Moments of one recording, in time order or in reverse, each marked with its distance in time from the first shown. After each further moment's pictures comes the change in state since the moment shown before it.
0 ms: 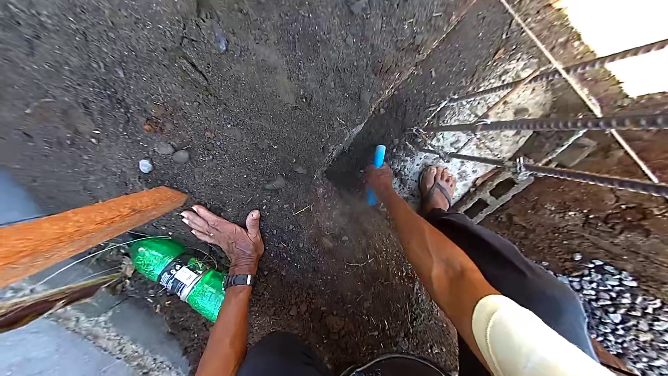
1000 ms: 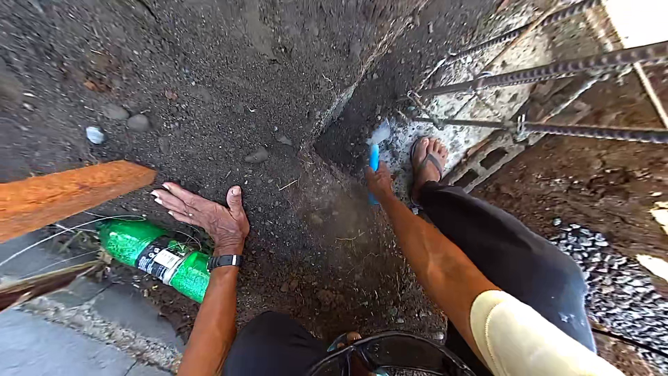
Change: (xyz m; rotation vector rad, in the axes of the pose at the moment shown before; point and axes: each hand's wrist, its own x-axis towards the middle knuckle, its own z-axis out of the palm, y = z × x) left_hand -0.004 -0.002 0.003 -0.002 -0.043 -0.009; right_hand -0.043 0.080 -0.039 -0.264 -0.003 -0.078
